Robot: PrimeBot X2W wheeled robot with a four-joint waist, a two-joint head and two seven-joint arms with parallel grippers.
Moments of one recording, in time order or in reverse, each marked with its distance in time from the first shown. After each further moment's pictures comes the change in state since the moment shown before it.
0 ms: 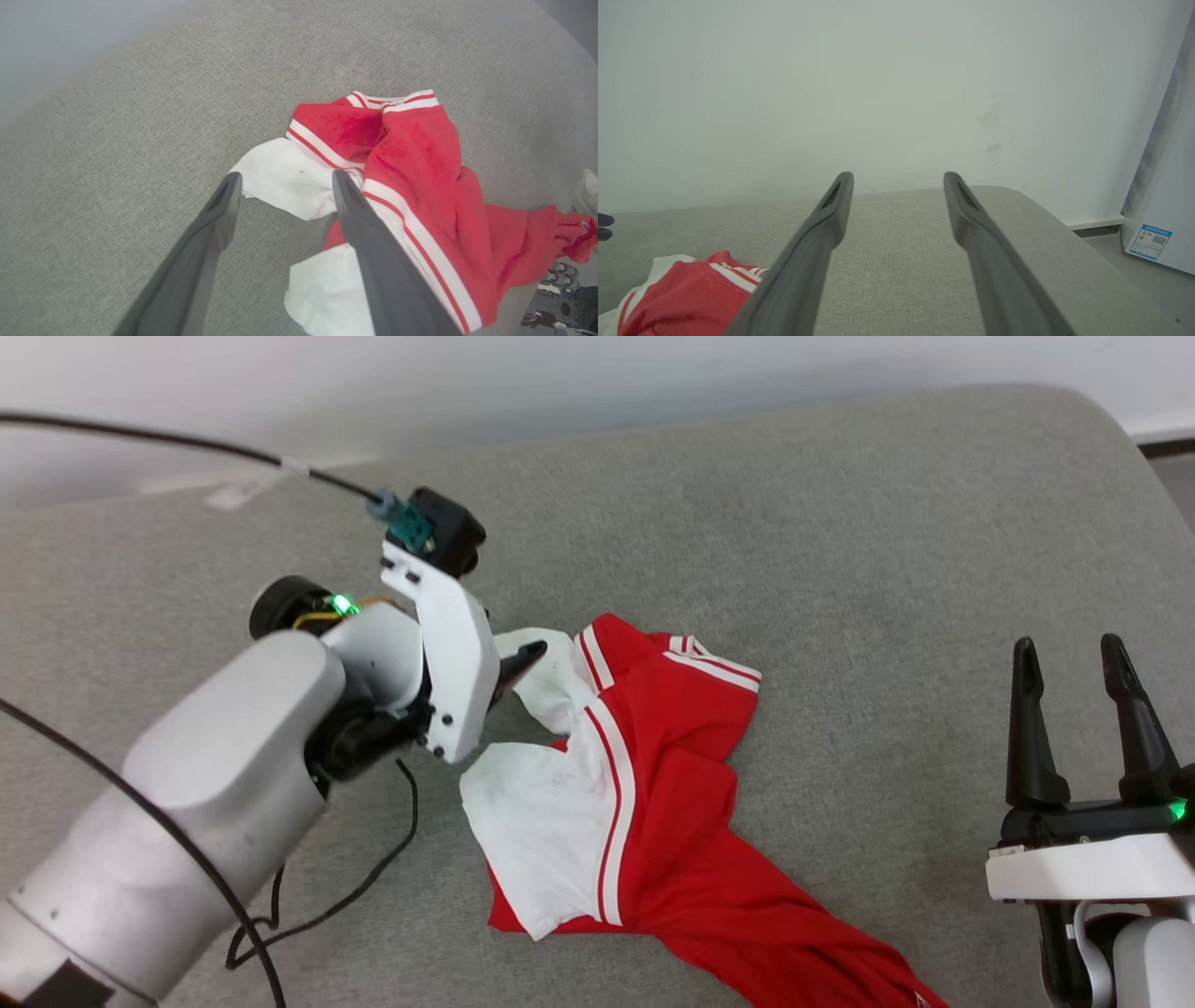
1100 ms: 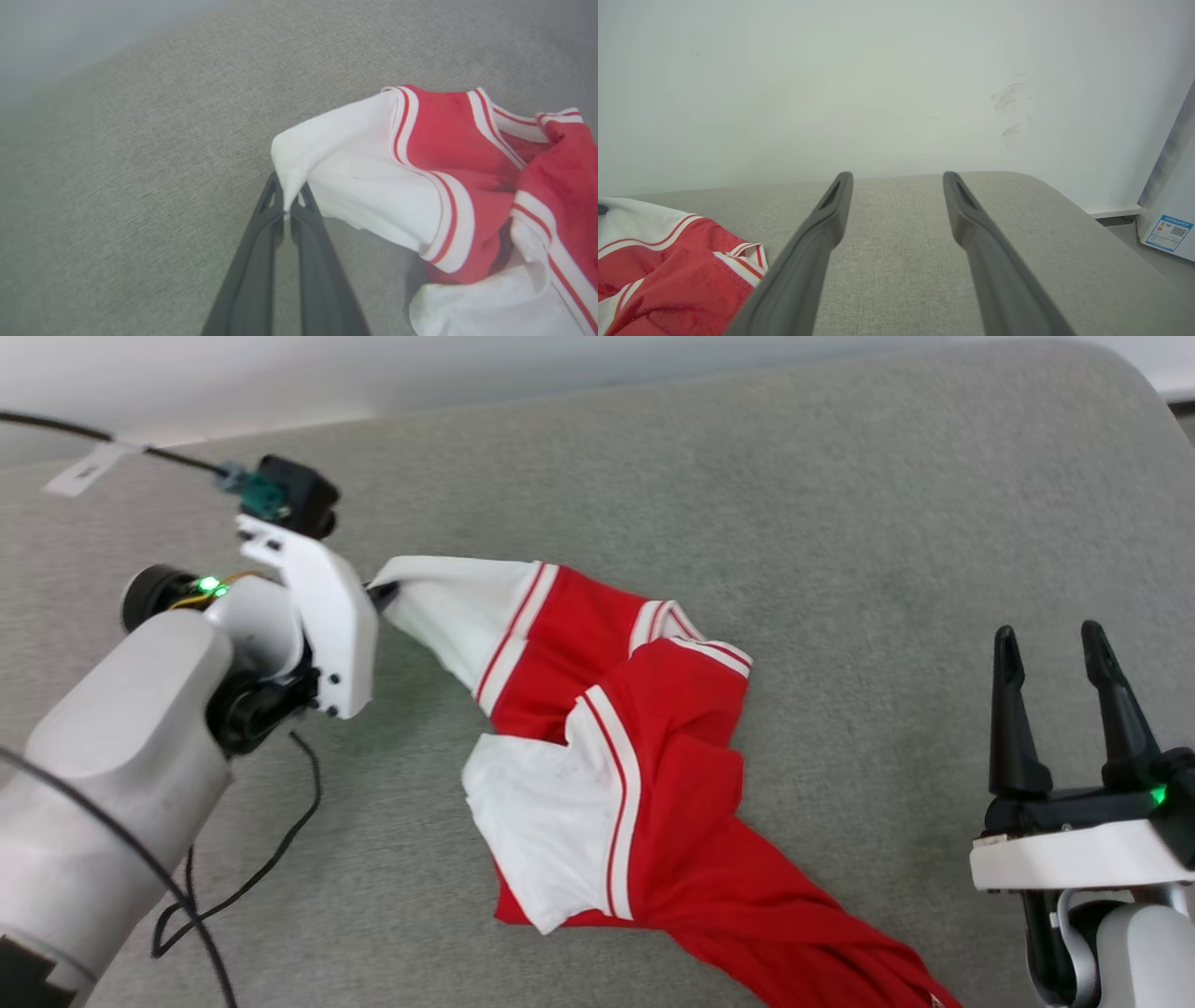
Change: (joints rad) left arm -0.063 0.043 0.019 0.248 -0.019 -0.020 -0.128; right arm -0.030 0.000 0.027 0.017 0.001 0.000 0.000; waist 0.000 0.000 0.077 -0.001
